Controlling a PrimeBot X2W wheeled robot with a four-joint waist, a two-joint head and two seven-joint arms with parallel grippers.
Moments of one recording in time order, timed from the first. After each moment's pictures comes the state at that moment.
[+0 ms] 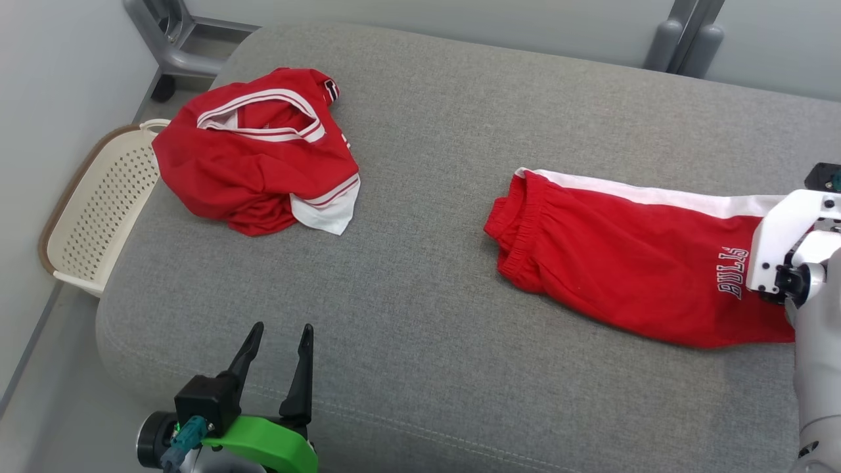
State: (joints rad) left arm -0.07 0.21 -0.39 0.22 -0.44 0.05 -0.23; right arm -0.72 -0.15 -0.51 0.79 -0.28 0.13 0.73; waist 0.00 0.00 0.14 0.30
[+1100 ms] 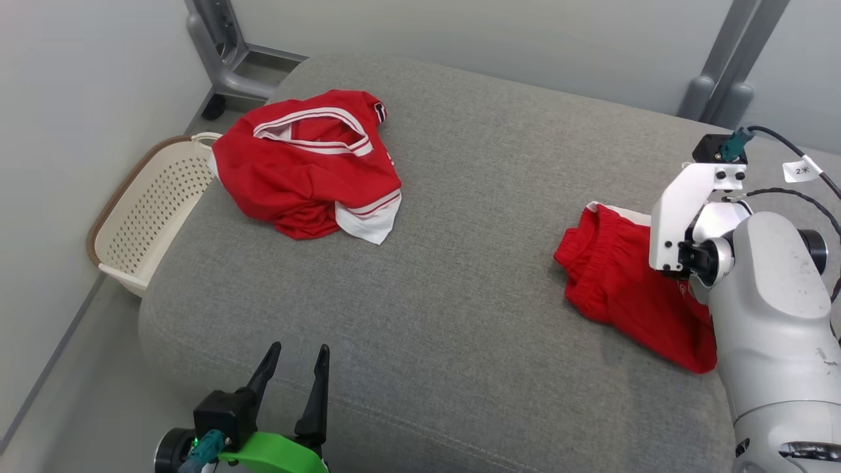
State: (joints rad) left arm -0.04 0.21 -0.43 0.23 -0.46 0.06 -0.23; right arm -0.75 -0.06 -0.26 0.75 -0.09 0.13 0.80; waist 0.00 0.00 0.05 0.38
